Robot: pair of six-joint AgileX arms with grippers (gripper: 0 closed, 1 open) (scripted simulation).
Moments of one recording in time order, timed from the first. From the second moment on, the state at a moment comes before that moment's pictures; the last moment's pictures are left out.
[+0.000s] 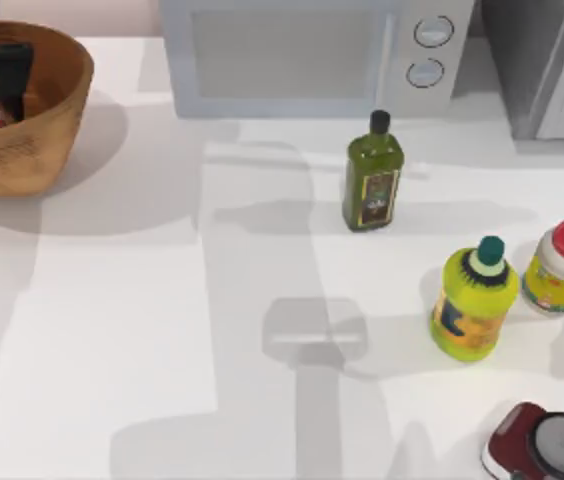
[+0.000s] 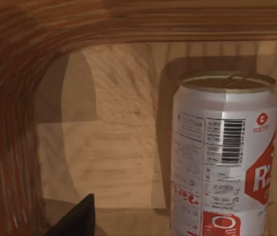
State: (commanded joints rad) left arm 0.11 2.61 2.60 -1.47 0.10 0.13; right arm 0.00 0.00 0.00 0.00 0.00 0.00
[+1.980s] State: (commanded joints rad) left arm 0.10 2.60 2.35 -1.22 0.10 0.12; right arm 0.00 0.00 0.00 0.00 0.00 0.00
